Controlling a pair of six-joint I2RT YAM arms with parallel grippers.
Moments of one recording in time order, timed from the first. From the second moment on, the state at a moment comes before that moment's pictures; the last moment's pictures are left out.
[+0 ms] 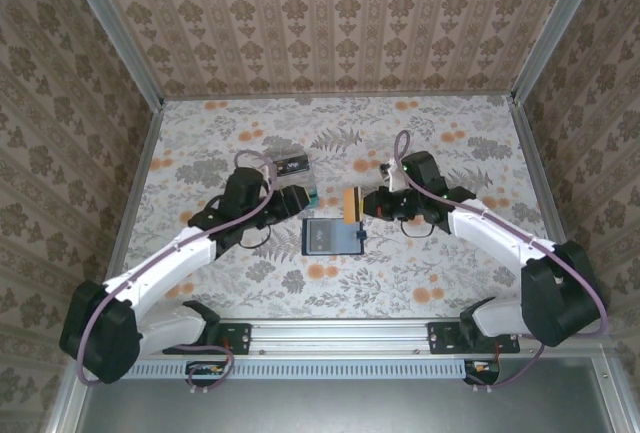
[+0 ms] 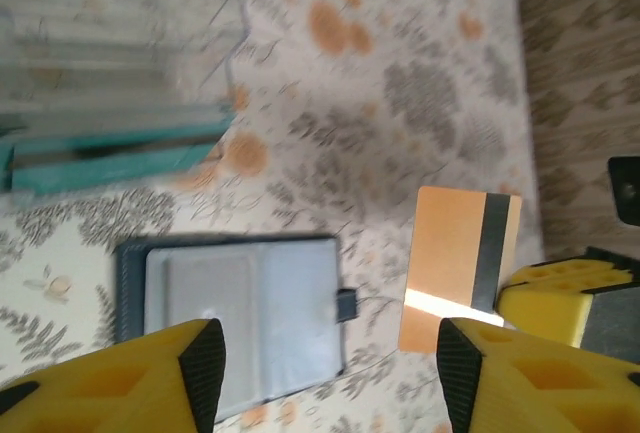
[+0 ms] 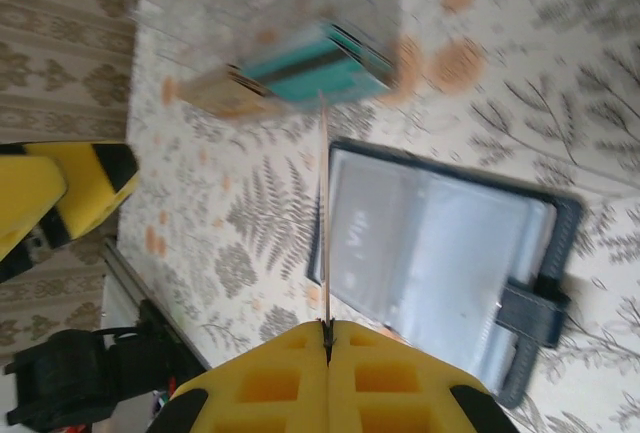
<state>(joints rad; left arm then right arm) -0.58 1.13 0.68 -0.14 0.29 -0.88 0.41 1.34 0.83 -0.27 -0.57 0.61</state>
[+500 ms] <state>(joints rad) -0.55 1.20 0.64 0.20 0.55 -1.04 0.40 1.35 0.86 0.00 -0.79 0.74</state>
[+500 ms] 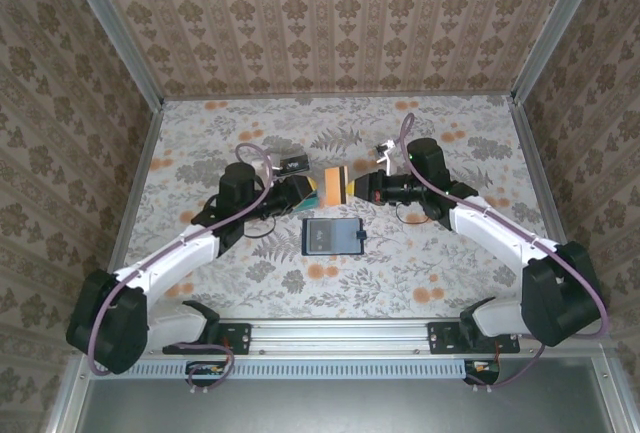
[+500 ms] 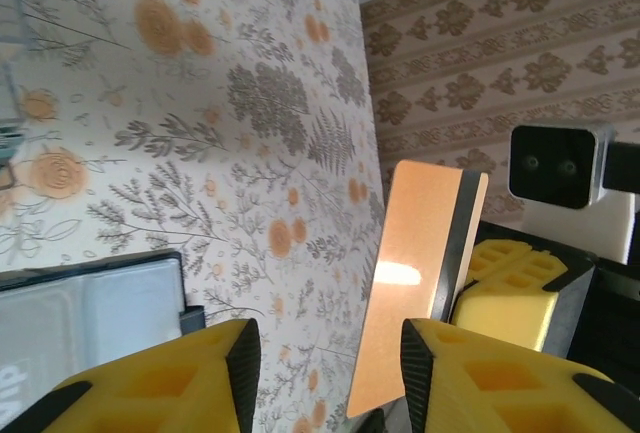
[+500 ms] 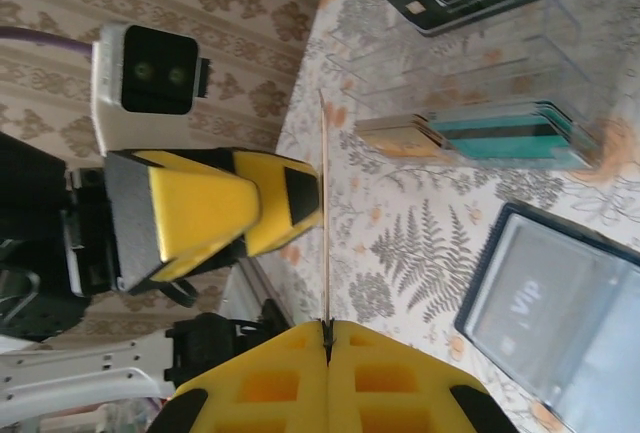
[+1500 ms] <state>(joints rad) -0.56 1.25 0.66 0.33 0.67 -1.11 0.39 1.45 0.86 0.14 -0.90 0.83</state>
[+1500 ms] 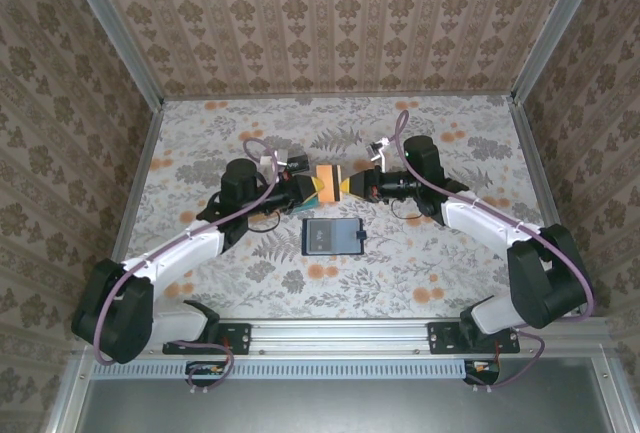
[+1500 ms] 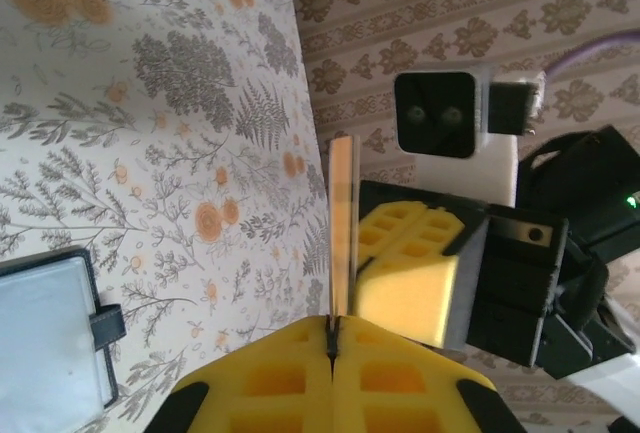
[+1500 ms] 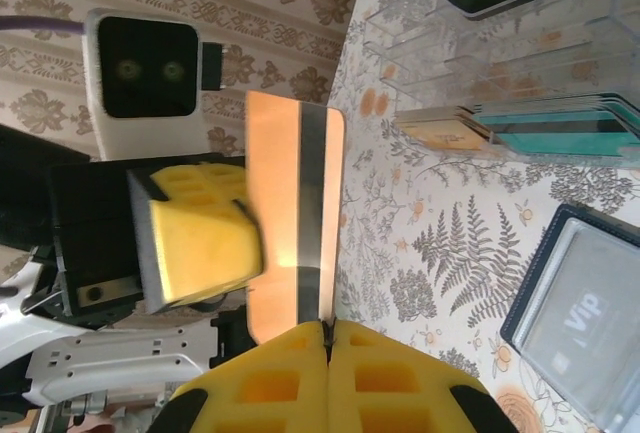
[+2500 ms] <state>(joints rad) -0.55 1.06 0.93 -0.78 0.07 0.31 0.38 1.29 0.88 -0.20 -0.66 0.60</state>
